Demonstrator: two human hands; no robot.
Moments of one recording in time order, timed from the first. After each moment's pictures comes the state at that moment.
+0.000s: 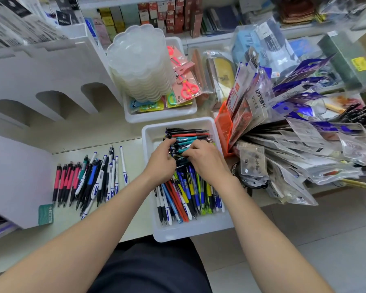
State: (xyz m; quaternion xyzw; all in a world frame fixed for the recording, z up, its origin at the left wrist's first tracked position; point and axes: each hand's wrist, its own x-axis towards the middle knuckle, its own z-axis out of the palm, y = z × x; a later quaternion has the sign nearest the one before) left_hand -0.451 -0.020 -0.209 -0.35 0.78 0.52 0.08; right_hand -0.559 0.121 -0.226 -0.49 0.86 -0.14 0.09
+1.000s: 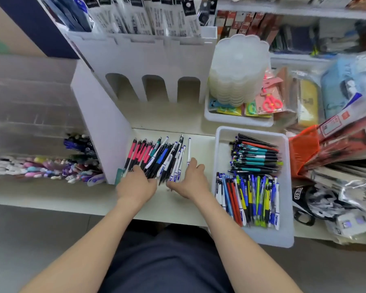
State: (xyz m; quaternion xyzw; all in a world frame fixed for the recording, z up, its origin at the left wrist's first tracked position) left_hand -0.225 -0.120 -0.220 -0.60 0.75 0.21 0.18; right_hand -0.369 -0.022 -0.237 -0.29 0.86 -0.14 0.40
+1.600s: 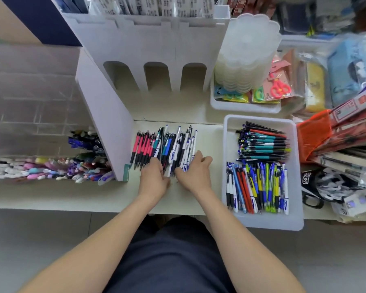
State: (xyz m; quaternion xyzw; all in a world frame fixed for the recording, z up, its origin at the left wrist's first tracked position) left_hand -0.218 -0.118 -0.251 -0.54 0.74 0.40 0.04; right_hand -0.340 -0.040 -0.258 -0.20 0.89 -0.19 0.36
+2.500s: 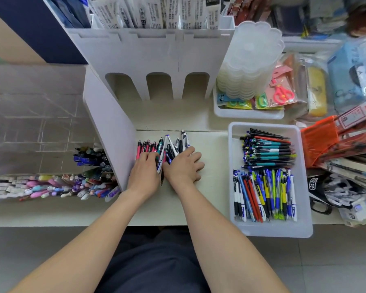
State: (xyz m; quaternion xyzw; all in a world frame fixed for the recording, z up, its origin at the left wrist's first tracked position) left_hand -0.214 -0.189 -0.252 -0.42 0.85 0.31 0.08; right_hand -0.319 -0.135 -0.262 -0.08 0.94 -0.09 0.32
